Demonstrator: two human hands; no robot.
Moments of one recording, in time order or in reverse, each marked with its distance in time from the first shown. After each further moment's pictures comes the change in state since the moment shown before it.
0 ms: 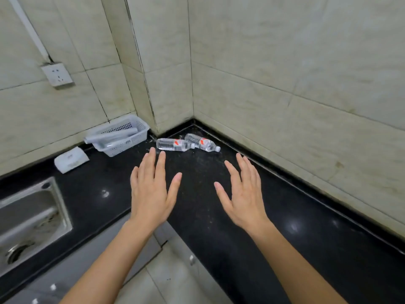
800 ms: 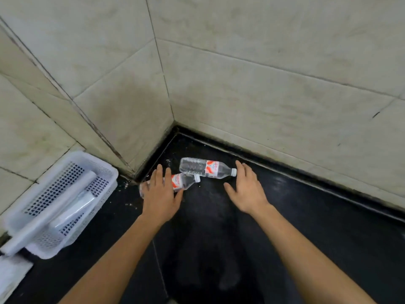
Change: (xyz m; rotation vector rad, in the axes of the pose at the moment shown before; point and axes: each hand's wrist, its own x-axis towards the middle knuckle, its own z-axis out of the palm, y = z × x) left_hand 0.348 -0.184 0.297 0.092 -0.655 0.215; right_hand 0.292 0.072 0.267 0.013 -0.496 0.722
